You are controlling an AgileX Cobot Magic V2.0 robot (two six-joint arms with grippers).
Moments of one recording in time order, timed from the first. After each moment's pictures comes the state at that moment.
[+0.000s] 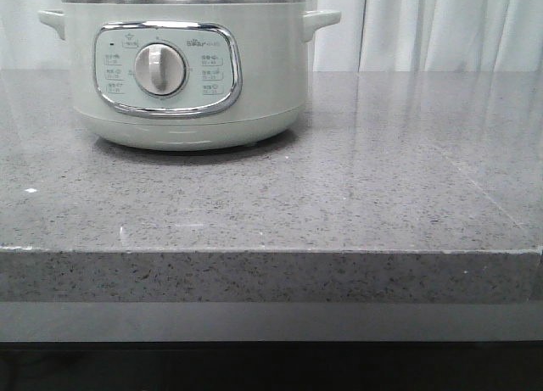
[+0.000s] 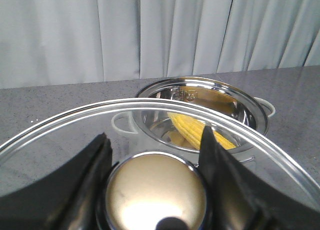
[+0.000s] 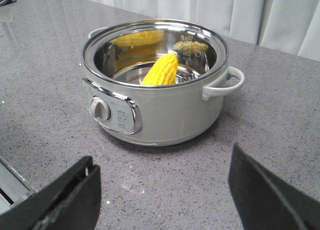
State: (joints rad) left arm -0.23 0.60 -0.93 -0.13 0.59 0.09; right arm 0.56 0.77 -0.77 0.12 0.32 -0.07
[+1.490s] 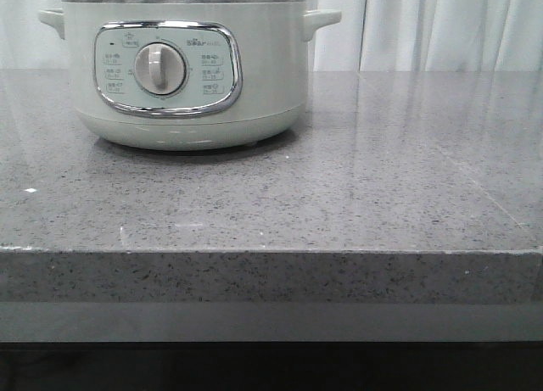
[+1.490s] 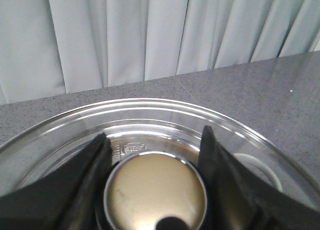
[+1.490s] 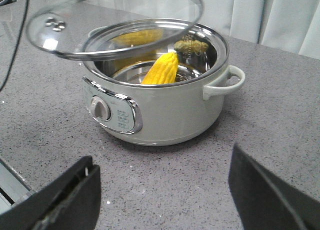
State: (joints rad) left arm -0.45 1.50 -1.38 -0.15 0.21 0.09; right arm 0.56 0.76 -0.77 0.12 0.31 -0.07
